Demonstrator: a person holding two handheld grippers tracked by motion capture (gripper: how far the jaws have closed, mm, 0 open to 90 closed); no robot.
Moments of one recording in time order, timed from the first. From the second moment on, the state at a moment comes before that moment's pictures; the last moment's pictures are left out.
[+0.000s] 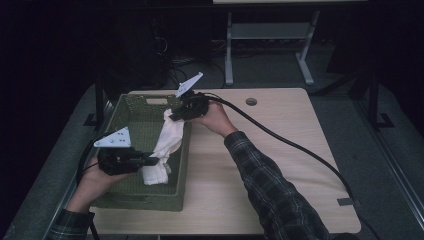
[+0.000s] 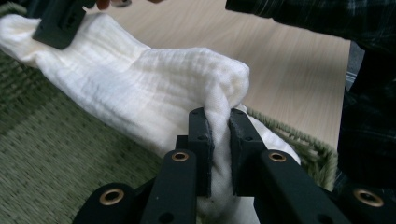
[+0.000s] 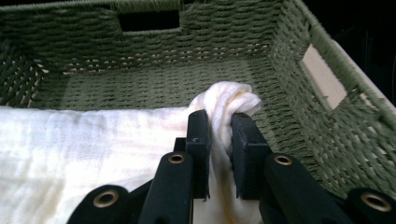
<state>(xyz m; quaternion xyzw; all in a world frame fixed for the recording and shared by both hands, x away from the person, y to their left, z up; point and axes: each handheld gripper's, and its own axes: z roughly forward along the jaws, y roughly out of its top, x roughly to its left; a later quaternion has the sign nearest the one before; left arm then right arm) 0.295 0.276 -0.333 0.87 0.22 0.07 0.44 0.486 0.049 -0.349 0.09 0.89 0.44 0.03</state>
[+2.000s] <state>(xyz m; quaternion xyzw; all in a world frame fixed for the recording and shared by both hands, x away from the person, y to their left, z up) 0.328 0.216 -0.338 0.85 0.26 0.08 0.45 0.496 -0.022 -0.329 0.12 0.88 0.46 0.07</state>
